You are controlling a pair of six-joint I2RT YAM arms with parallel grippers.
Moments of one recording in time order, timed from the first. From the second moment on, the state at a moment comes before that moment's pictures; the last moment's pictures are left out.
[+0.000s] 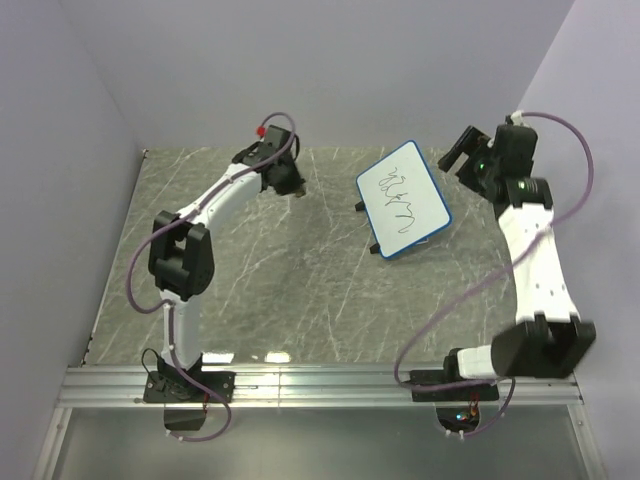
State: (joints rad) left arm -0.42 2.02 1.80 -0.64 -0.08 -0.75; right arm -0.04 1.30 1.42 -0.64 -0.04 0.51
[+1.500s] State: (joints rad) left arm -0.60 2.08 1.67 -0.44 0.38 -0.74; right arm -0.14 1.75 1.30 -0.29 -0.52 0.47
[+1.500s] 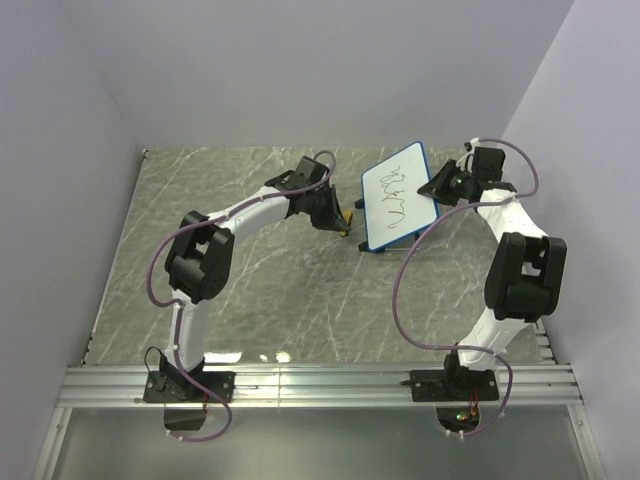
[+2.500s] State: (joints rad) left arm -0.55 1.95 1.58 -0.44 0.33 -0.71; right arm 0.32 1.60 1.12 -0.16 -0.48 0.49
